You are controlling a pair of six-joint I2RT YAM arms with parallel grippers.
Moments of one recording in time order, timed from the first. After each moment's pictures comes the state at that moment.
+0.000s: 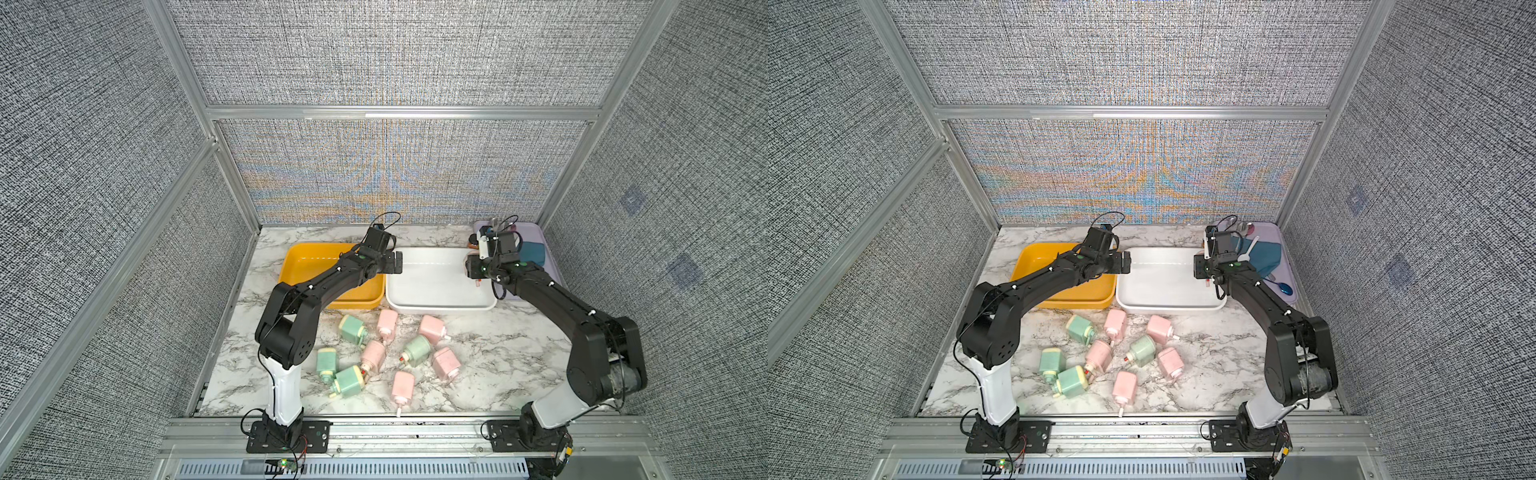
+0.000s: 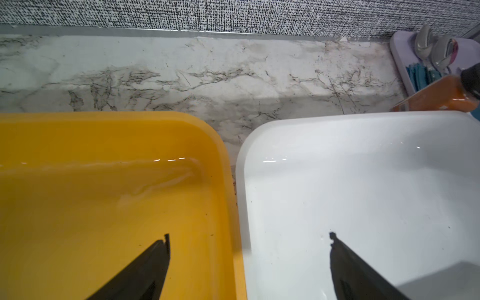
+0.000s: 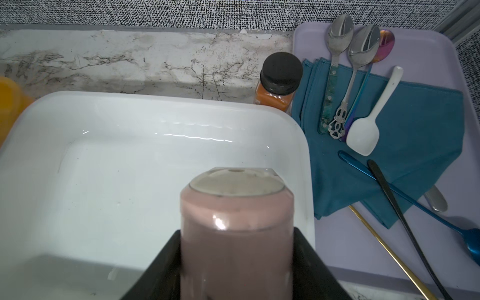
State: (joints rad) left arm -0.56 2.00 1.55 -0.34 -0.10 -0.39; right arm 0.22 1.63 1.19 -0.35 0.10 0.12
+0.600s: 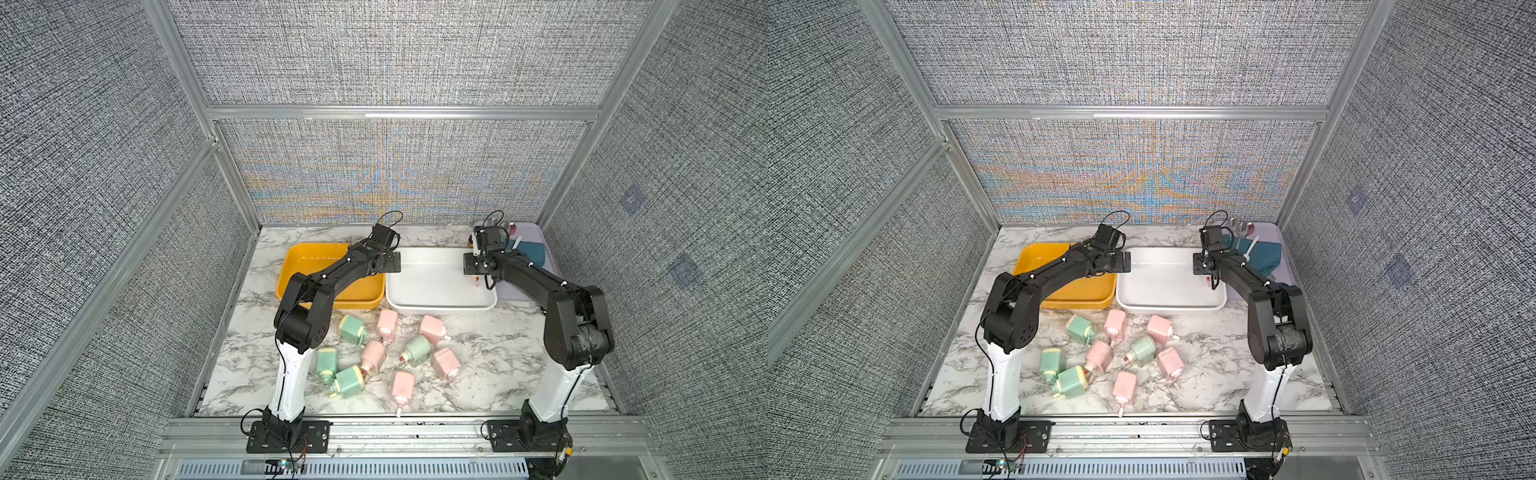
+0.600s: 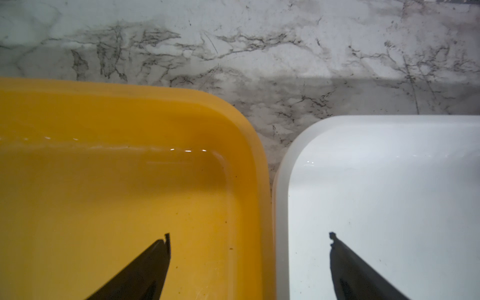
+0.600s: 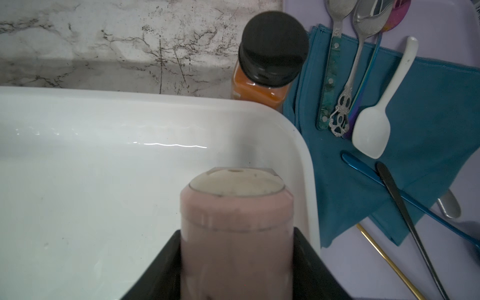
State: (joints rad) left arm -0.55 2.15 1.71 -0.52 -0.15 -0.45; right arm 0.20 1.87 1.38 -0.42 0.18 0.12
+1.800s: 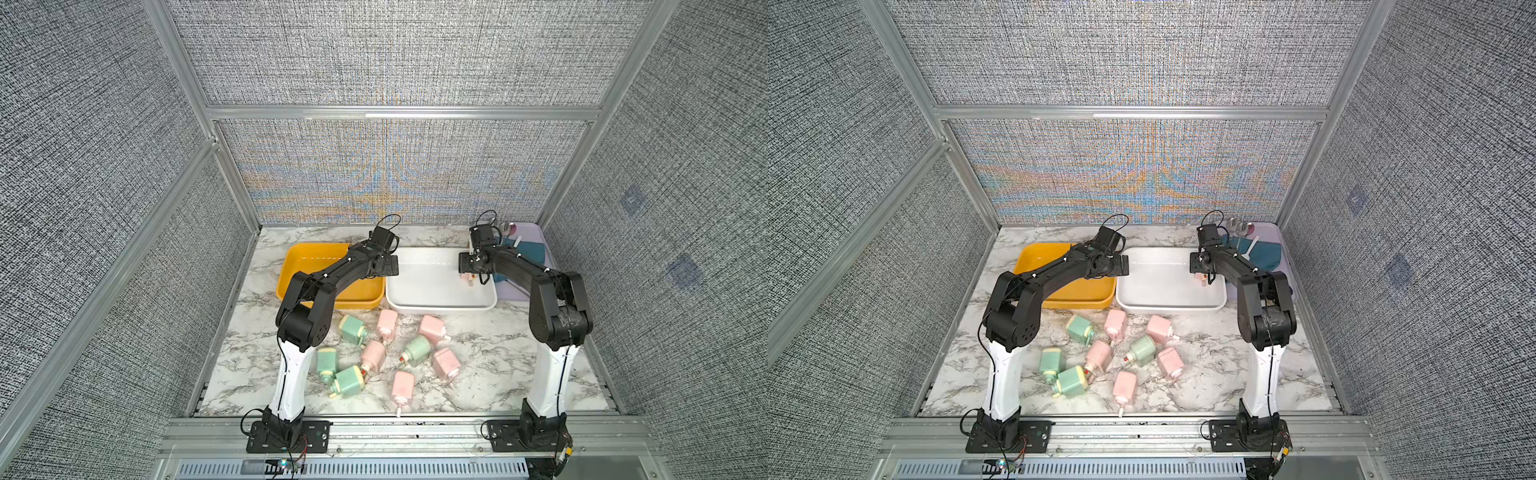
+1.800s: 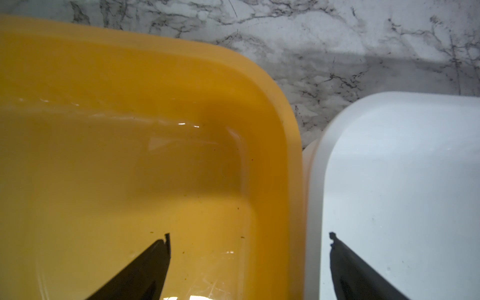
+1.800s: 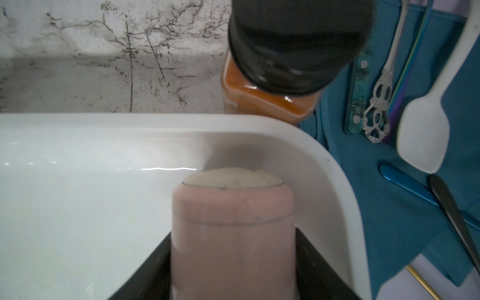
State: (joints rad) left arm -0.54 2.17 1.71 -0.57 -0.16 -0.50; right arm 0.18 2.04 1.50 -0.46 0.16 0.17
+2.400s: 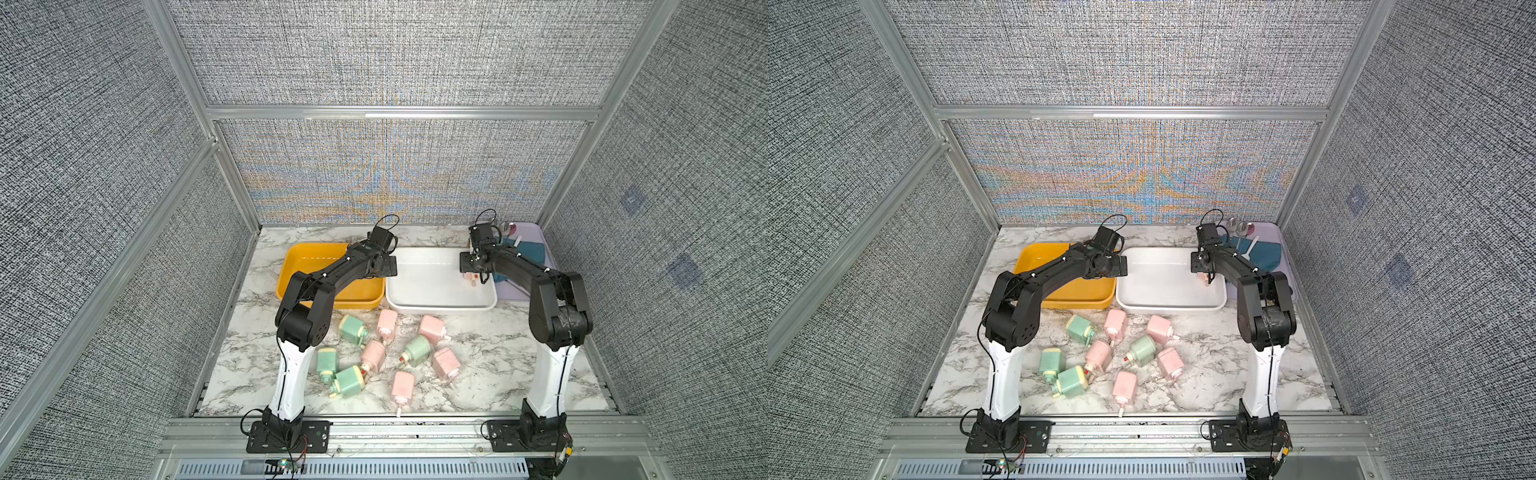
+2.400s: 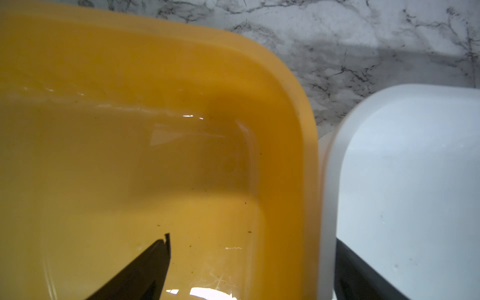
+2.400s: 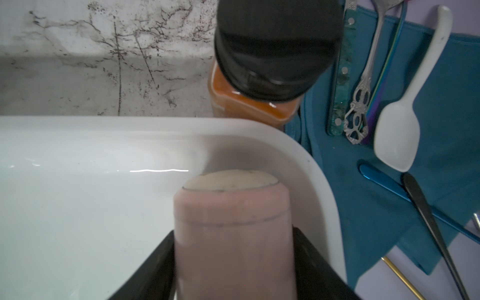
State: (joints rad) left arm -0.53 2.17 1.72 -0.60 -0.15 -0.51; right arm 0.19 2.04 1.51 -0.47 0.21 0.16
